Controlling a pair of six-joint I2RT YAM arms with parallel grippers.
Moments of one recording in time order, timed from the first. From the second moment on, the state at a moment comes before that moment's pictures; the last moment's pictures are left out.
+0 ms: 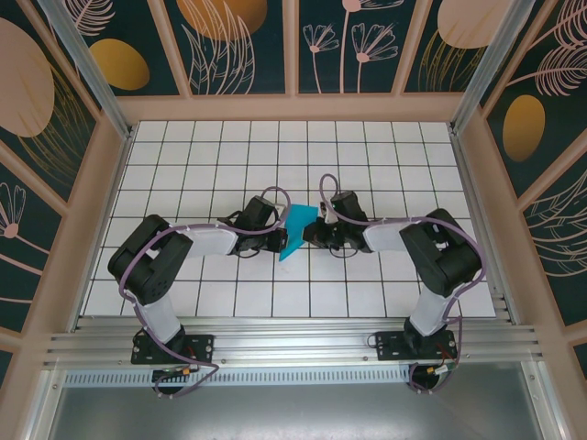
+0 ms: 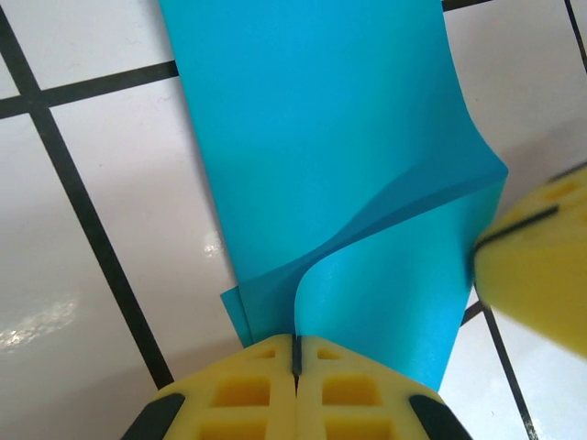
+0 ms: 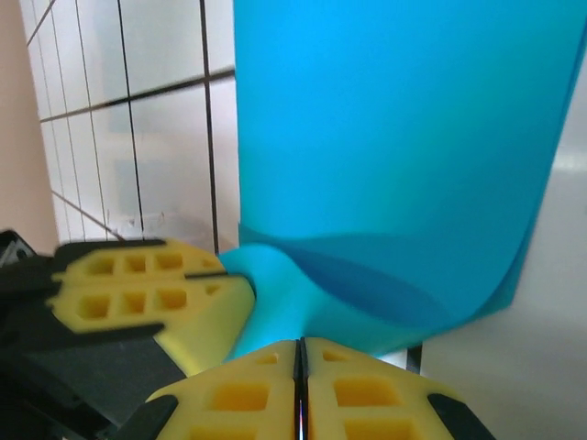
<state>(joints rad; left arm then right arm) -0.65 1.78 0.84 -0.01 0.24 -0.42 0.56 1.75 0.77 0.17 -0.53 0.83</state>
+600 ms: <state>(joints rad) -0.65 1.78 0.86 -0.02 0.23 -0.42 0.56 1.99 1.18 -0.20 -0.34 0.56</state>
